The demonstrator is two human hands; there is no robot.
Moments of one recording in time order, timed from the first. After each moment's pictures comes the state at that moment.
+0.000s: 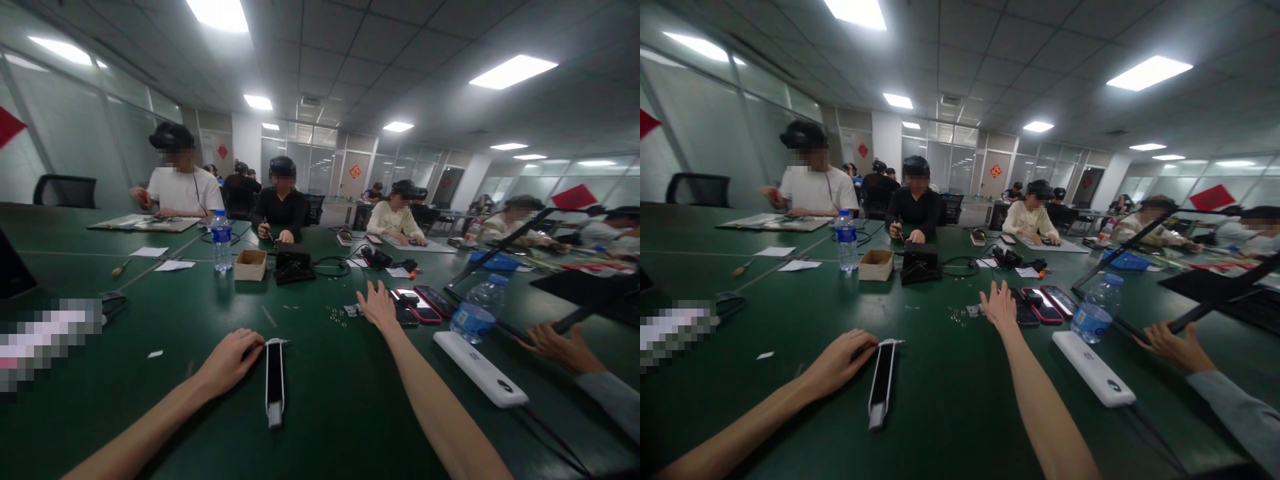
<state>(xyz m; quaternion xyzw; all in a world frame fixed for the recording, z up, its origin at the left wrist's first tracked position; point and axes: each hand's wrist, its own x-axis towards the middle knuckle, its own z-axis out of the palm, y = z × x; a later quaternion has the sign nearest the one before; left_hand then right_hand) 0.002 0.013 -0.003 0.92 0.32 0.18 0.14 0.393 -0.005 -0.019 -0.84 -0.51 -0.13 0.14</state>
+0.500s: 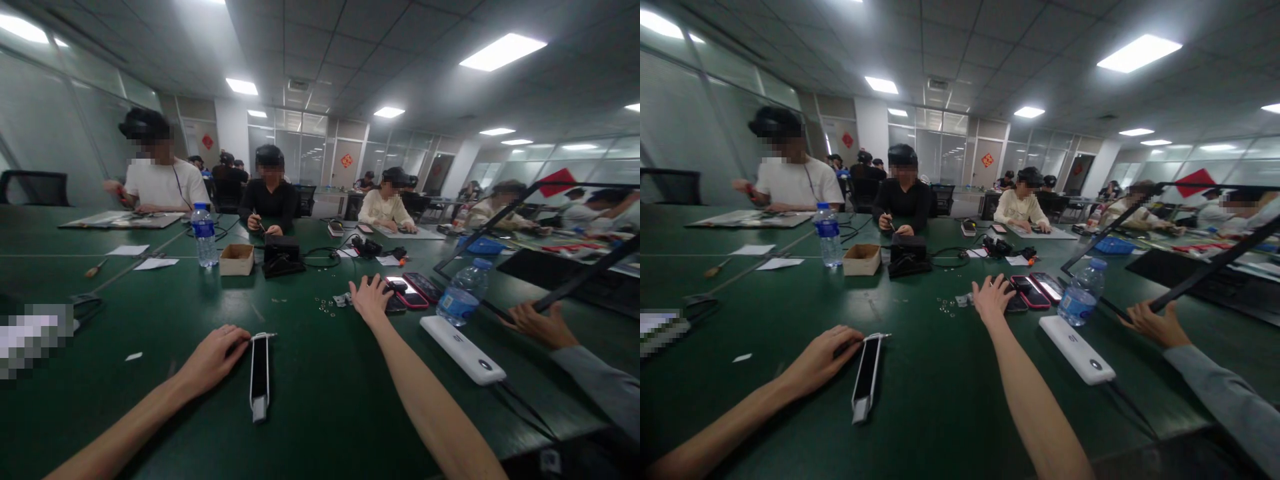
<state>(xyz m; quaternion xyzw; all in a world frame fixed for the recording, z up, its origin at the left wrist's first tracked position) 0.004 0.014 0.000 0.92 0.32 0.18 0.14 0.386 -0.004 -0.026 -0.90 -0.40 -0.14 0.14</state>
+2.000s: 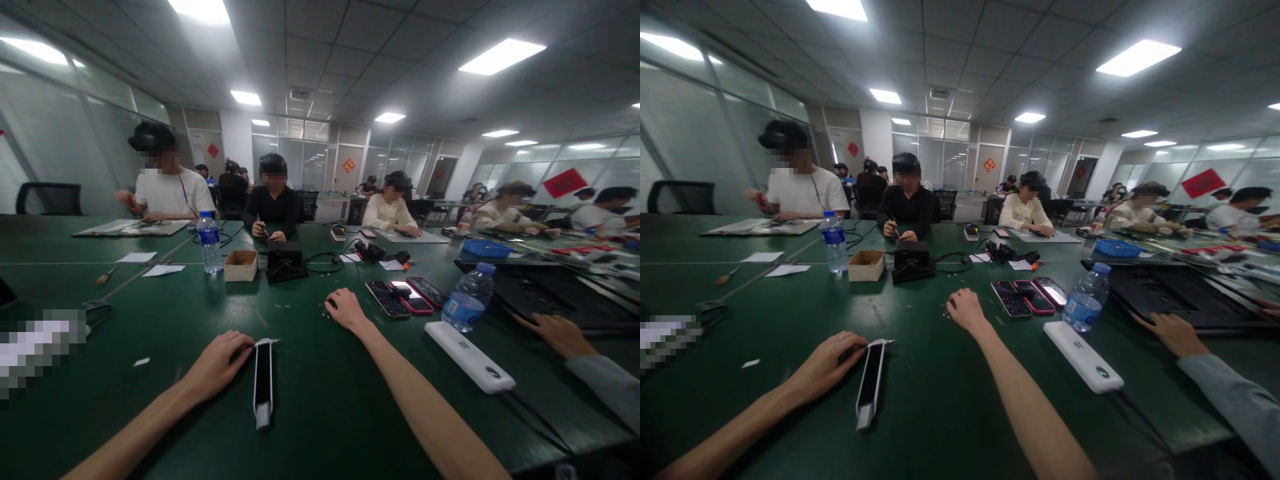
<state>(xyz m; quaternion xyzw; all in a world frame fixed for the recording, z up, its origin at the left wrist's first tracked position) 0.003 0.014 0.000 0.92 0.32 0.18 0.14 0.342 -0.001 -0.017 -0.70 -0.69 -0.06 0.17</state>
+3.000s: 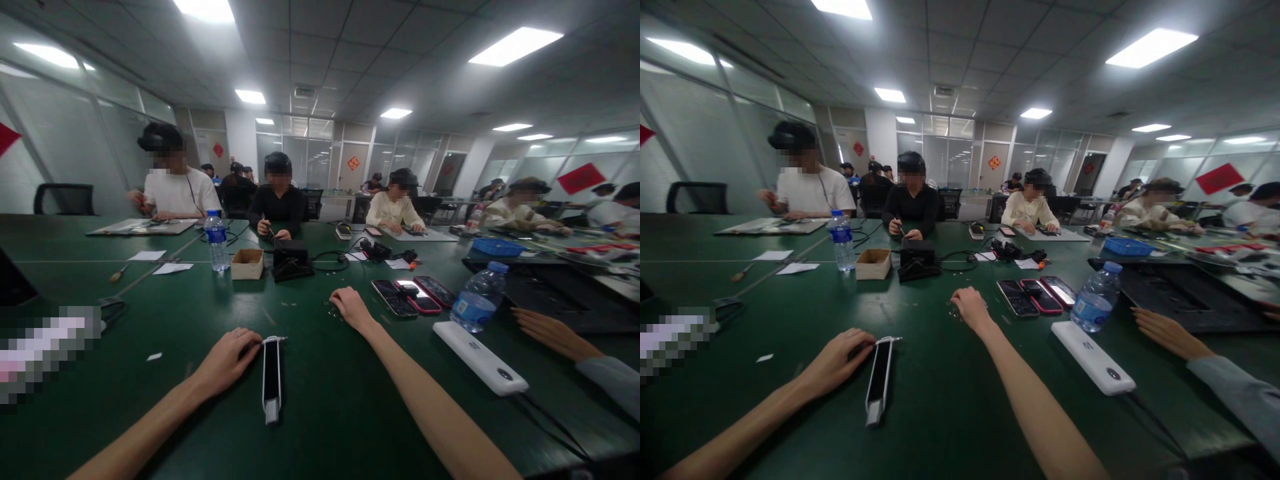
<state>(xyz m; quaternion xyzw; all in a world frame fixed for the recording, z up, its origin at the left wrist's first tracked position) 0.003 0.012 0.002 0.92 0.32 0.18 0.14 0.337 -0.002 -0.013 -0.68 -0.70 -0.05 0.21</state>
